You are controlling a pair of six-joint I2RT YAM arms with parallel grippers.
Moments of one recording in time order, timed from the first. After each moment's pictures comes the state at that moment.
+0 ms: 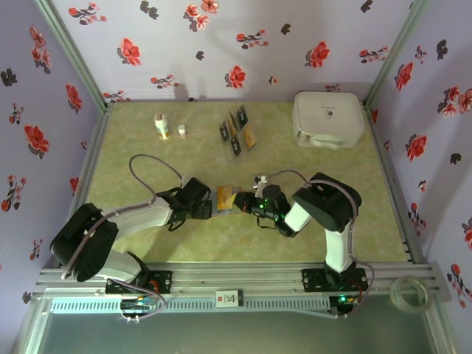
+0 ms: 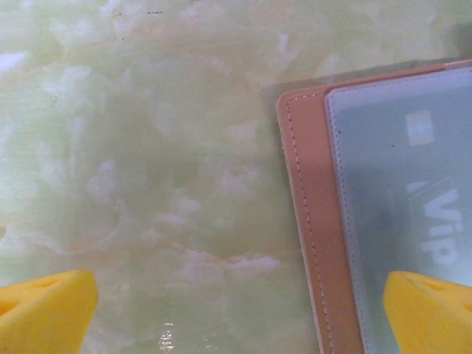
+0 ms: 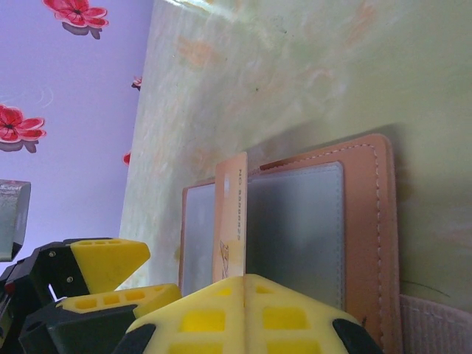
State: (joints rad) left arm -0.76 1.42 0.65 -0.39 -0.32 -0.59; right arm 0.77 1.95 0.46 1.13 -0.29 1.08
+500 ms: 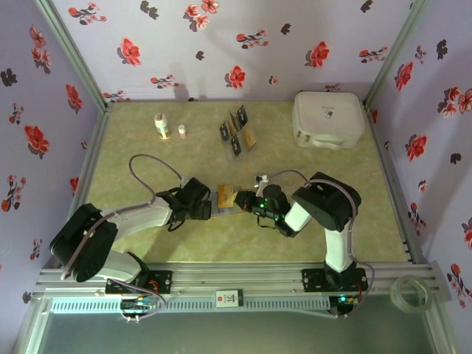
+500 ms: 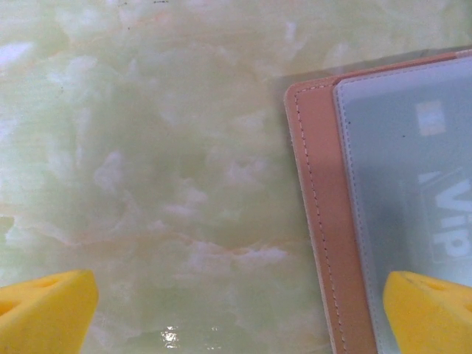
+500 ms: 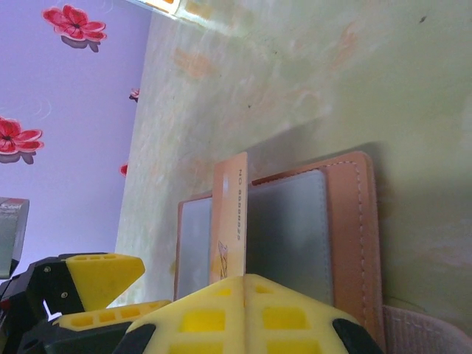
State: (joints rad) left arm -0.76 1.41 0.65 -0.41 -0.32 -0.59; right arm 0.75 1.96 0.46 1.15 -0.27 1.08
